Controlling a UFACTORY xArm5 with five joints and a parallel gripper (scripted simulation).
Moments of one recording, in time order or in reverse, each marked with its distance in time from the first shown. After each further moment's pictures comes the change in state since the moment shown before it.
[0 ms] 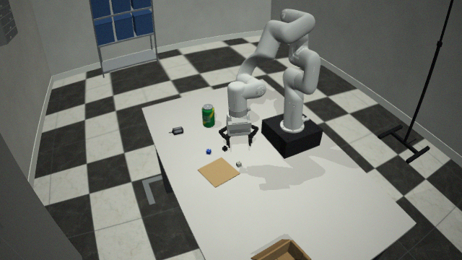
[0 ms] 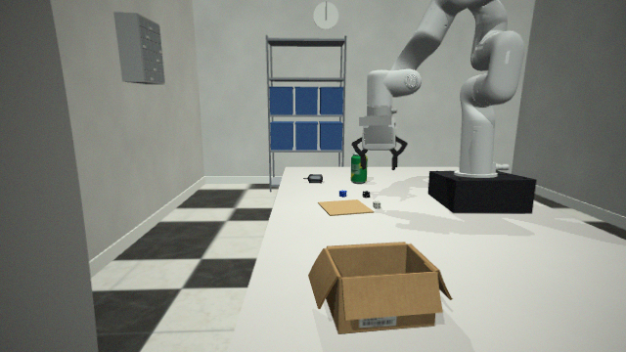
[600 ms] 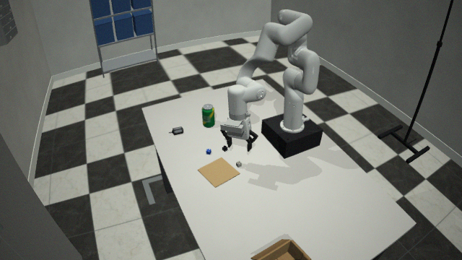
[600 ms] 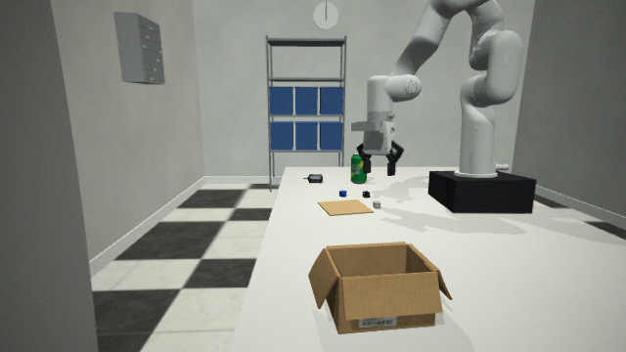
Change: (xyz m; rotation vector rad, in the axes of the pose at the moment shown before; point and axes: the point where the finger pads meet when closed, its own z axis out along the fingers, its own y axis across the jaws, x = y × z) arm -0.002 0.000 0.016 0.000 0.000 0.477
